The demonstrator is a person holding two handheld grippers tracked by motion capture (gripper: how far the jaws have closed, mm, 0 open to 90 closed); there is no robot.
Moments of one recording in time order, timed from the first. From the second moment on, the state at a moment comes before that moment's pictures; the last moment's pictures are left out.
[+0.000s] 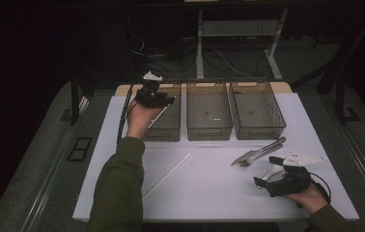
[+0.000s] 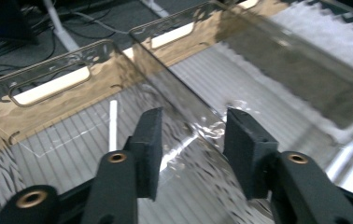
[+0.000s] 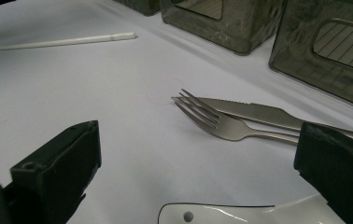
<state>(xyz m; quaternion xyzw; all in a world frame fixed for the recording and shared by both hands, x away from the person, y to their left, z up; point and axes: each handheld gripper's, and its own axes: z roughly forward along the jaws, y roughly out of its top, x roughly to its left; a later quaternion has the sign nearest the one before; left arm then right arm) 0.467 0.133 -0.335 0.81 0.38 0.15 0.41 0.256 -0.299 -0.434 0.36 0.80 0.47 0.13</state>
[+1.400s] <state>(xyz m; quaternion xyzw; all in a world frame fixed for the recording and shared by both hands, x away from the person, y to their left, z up) 0.306 0.166 -0.392 0.81 0.31 0.14 0.47 0.254 -0.302 -0.436 0.36 0.81 0.46 0.11</state>
